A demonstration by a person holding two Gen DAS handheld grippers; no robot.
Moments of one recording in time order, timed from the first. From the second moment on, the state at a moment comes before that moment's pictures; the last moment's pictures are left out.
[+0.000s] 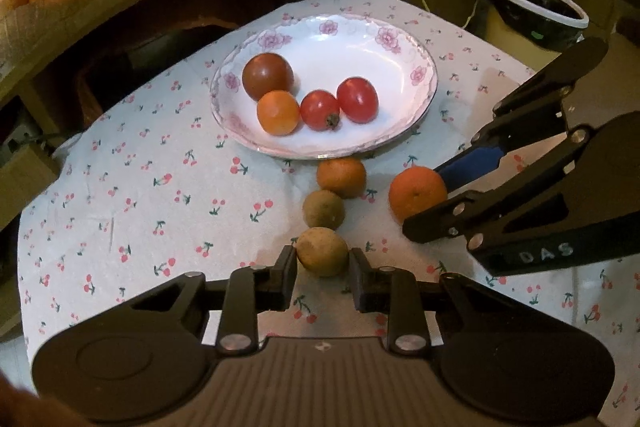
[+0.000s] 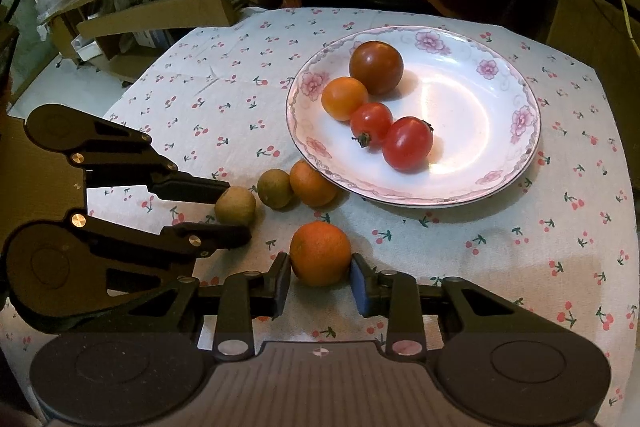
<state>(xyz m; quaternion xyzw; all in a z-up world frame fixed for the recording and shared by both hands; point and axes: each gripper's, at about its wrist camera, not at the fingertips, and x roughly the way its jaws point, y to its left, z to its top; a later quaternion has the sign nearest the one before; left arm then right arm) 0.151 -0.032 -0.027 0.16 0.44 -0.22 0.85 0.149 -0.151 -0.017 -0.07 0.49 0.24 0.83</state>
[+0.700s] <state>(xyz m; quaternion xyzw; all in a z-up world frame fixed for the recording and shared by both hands) 0.172 -0.054 0.002 0.16 0.40 -0.21 0.88 0.156 -0.164 0.013 -0.07 0.44 0.21 0.87</state>
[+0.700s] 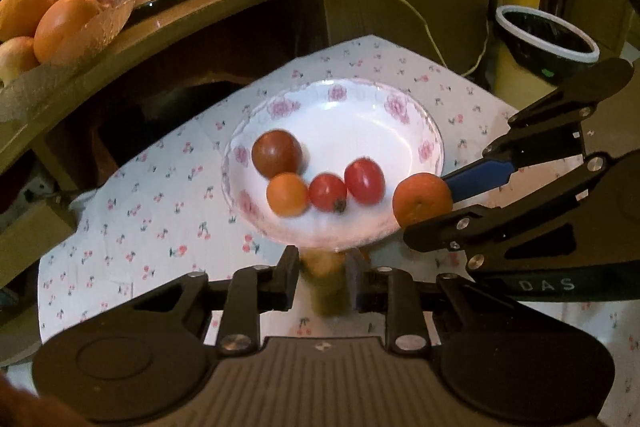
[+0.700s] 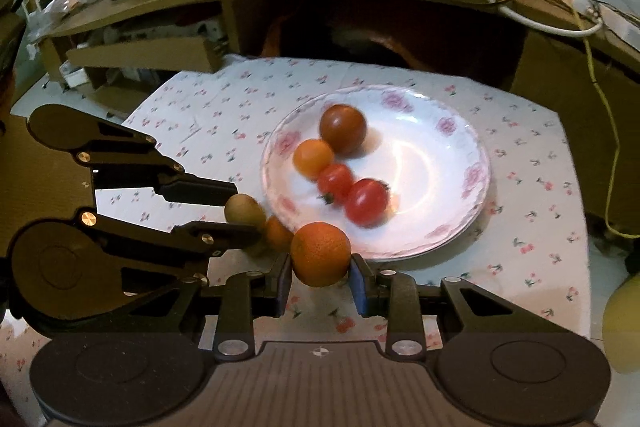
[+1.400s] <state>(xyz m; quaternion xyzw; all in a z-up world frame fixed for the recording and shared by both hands) 0.137 -0.015 -0.018 0.15 0.43 -0.21 0.86 0.163 -0.174 0.011 -0.08 0.43 0.19 0.88</state>
